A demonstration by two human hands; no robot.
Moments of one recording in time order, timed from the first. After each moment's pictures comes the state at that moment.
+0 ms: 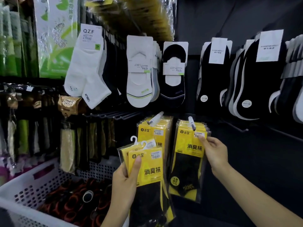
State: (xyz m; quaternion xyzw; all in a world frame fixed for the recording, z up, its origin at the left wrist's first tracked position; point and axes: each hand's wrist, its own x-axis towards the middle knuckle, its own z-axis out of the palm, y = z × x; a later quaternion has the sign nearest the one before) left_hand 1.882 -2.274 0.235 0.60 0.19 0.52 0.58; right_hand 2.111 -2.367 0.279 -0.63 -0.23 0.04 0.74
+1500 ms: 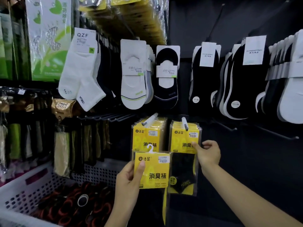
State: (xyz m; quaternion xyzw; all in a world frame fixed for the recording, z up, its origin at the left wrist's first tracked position) left_hand 1.894 -2.278 0.223 0.62 0.14 0.48 0.60; right_hand 2.107 -2.363 0.272 -0.70 -0.12 -0.04 0.71
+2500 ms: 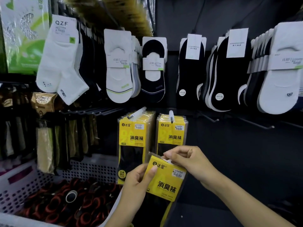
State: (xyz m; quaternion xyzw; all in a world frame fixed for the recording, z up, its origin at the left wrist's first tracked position) left_hand 1.919 -2.311 0.210 0.68 0.08 0.37 0.63; right_hand 2.046 -2.433 0.283 -0.61 -0.47 0.20 0.60
